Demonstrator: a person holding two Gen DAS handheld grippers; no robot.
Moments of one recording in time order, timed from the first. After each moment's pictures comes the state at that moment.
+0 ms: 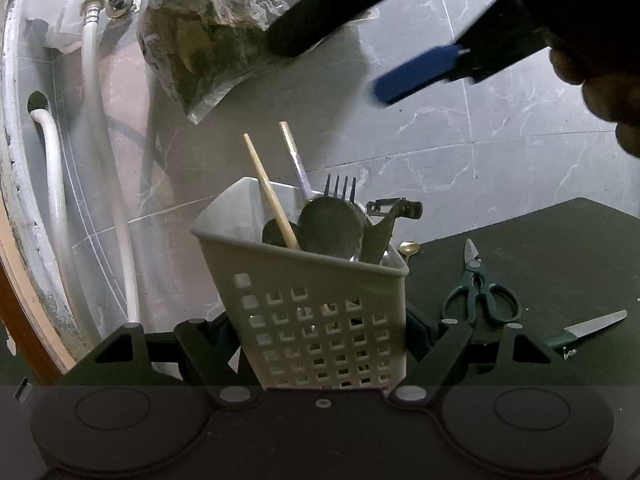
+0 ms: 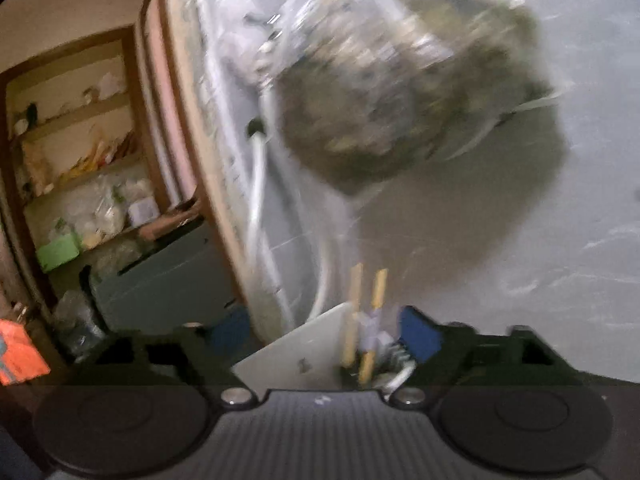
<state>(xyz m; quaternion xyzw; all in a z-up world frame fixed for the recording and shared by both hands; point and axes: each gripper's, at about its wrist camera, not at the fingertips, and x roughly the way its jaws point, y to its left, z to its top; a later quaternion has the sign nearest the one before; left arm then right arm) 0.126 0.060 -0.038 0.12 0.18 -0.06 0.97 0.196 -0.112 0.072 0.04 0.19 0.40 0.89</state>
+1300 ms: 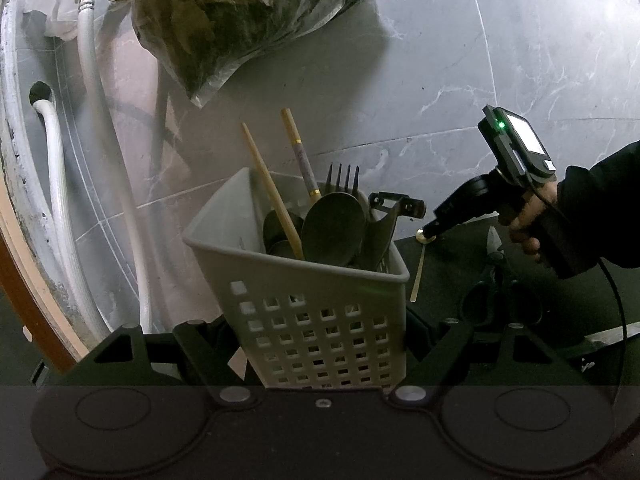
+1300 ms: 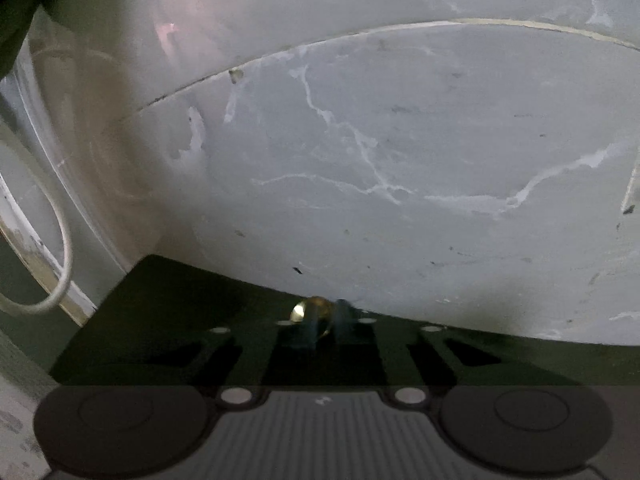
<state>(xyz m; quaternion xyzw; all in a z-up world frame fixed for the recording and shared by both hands) 0.149 0.047 -0.029 0.12 0.23 -0.02 0.97 0.407 -0.174 -0.104 0.05 0.35 0.24 0.90</state>
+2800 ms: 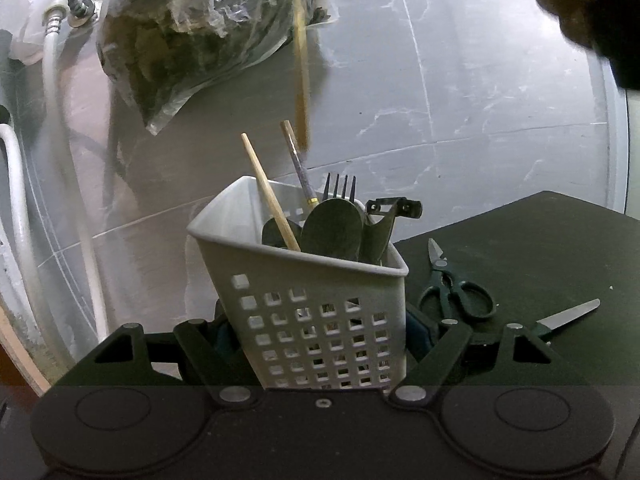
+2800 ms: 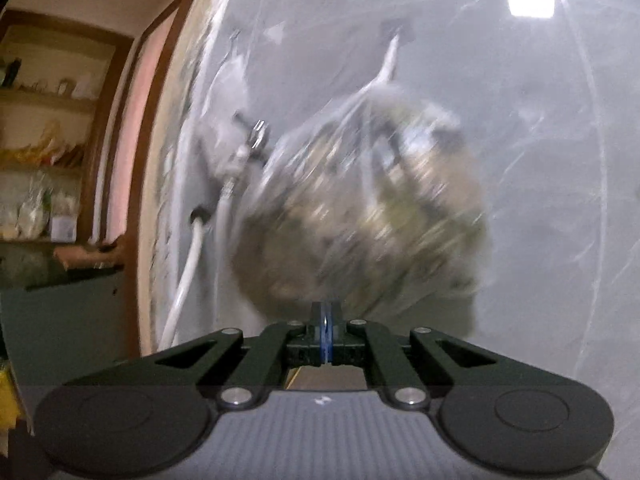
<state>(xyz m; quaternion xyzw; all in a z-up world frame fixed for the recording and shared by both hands) 0.127 0.056 -0.035 0.14 0.18 -0.12 0.97 0.166 -0.089 0.114 -0.06 0.02 0.27 0.96</state>
